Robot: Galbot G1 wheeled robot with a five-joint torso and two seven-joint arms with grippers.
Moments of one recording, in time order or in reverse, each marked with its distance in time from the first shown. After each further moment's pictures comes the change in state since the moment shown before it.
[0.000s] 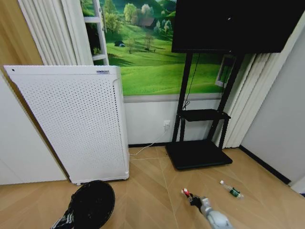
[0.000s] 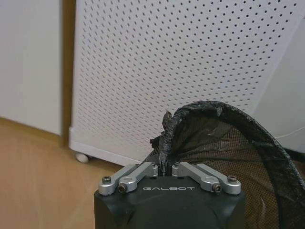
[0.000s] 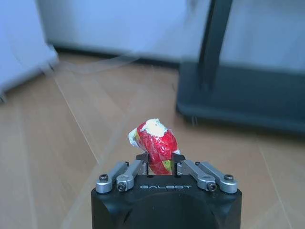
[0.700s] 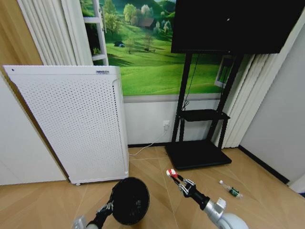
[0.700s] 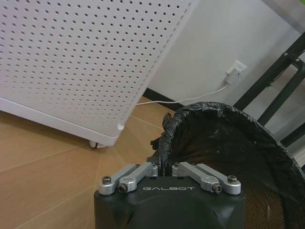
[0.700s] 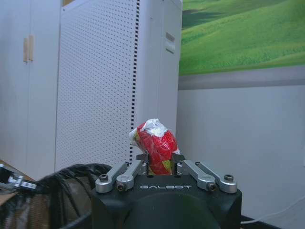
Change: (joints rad) left arm -0.307 0.274 0.462 0.121 -0.301 0.030 -0.138; right arm -0.331 -0.077 0.023 0.716 0.217 0.191 -0.154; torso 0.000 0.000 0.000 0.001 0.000
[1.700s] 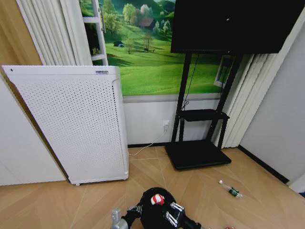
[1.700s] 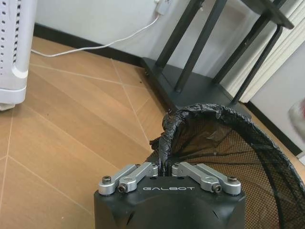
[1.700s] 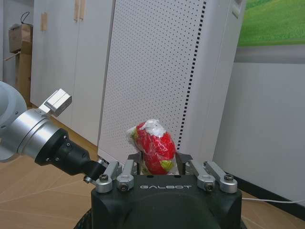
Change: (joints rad) left arm -0.211 0.024 0.376 0.187 0.156 -0.006 0.112; right arm -0.179 0.068 -0.100 0.037 -0.335 0.091 0.028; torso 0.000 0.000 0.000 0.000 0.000
